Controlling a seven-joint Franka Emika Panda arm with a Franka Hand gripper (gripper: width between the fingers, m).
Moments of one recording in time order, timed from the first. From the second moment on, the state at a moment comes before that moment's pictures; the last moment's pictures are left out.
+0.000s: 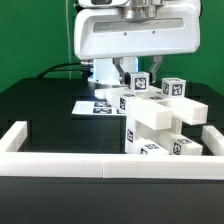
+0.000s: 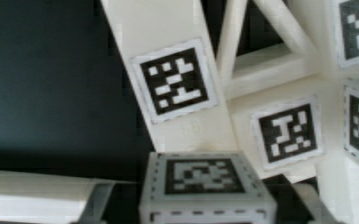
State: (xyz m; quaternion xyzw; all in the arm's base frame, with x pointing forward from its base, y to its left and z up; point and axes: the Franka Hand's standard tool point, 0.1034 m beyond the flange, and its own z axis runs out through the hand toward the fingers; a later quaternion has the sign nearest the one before) arm 0.576 0.001 0.125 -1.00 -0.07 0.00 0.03
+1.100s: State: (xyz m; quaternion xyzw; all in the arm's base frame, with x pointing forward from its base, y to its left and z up) arm 0.576 0.002 0.125 -1.00 -0.07 -0.01 0.03
